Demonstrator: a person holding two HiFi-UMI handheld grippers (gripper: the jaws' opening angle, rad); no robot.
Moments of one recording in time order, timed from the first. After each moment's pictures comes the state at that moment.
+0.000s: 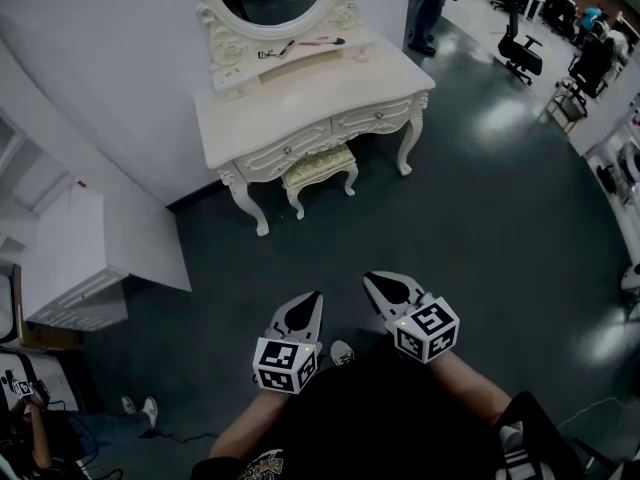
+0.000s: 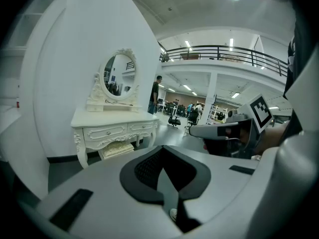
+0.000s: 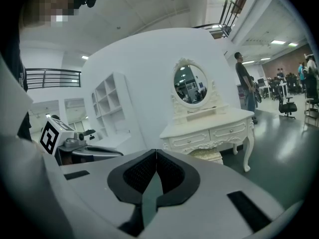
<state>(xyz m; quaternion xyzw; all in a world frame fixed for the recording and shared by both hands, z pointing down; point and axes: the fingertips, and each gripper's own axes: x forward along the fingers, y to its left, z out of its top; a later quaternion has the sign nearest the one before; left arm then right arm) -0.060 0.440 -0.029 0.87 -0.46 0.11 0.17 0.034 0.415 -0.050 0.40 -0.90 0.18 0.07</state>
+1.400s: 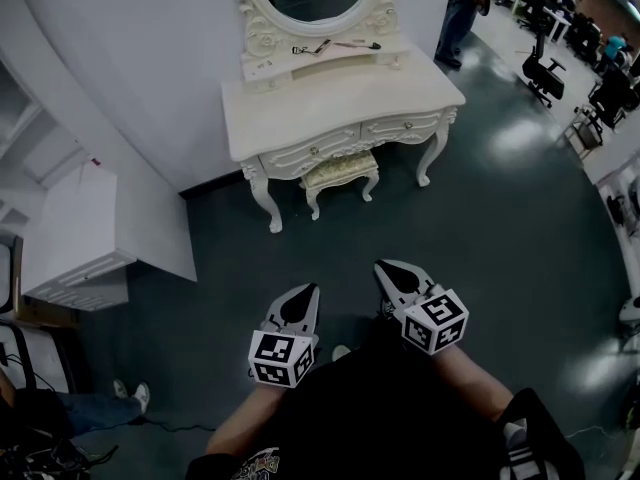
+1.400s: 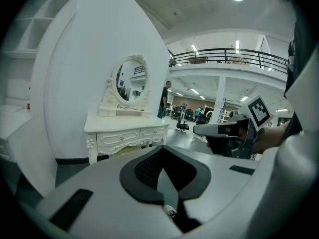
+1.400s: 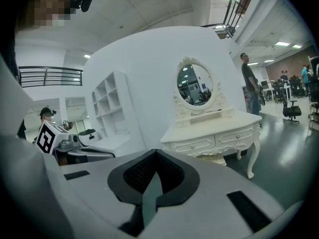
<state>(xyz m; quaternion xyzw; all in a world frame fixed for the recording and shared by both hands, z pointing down) -0.121 0.407 -0.042 0.85 -0.50 0.09 0.16 -0.003 0.366 -0.066 0.39 -0.90 0.17 0.08</state>
